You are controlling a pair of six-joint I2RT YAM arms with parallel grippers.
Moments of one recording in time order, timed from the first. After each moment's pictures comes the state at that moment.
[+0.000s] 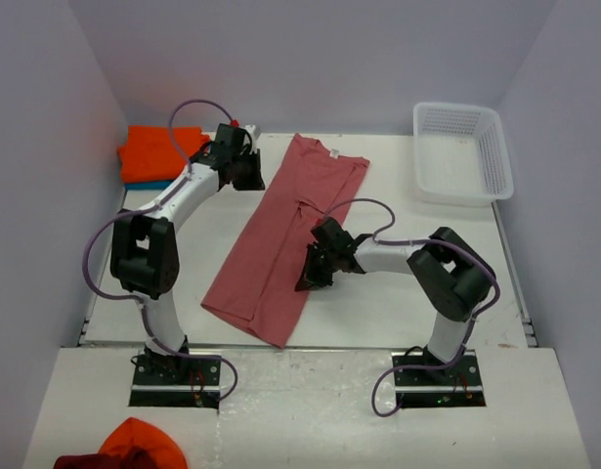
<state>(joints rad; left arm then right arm) -0.29 1.87 1.53 -0.52 0.17 -0.30 0.76 1.83 0.94 -0.16 -0.32 0.95</state>
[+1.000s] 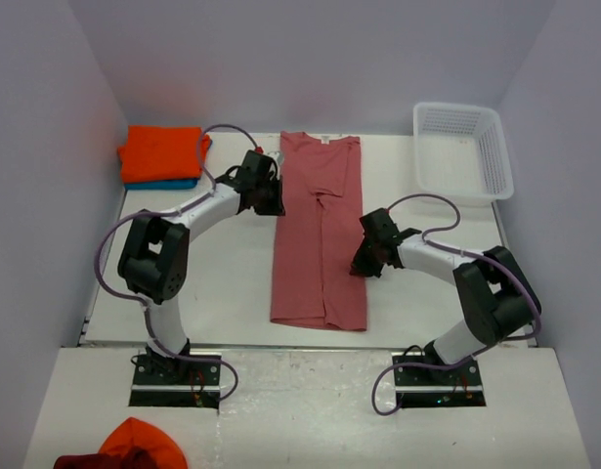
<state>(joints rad) -0.44 1.89 1.39 -0.38 0.16 -0.39 0.48 1.56 0.78 -0.36 -0.02 0.96</state>
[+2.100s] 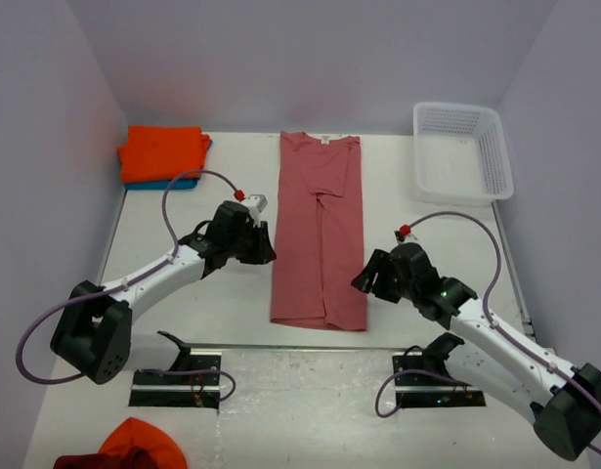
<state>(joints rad) -0.53 1.34 0.80 -0.26 0.16 -0.44 0.63 0.88 0.56 -0.46 0.01 0.86</state>
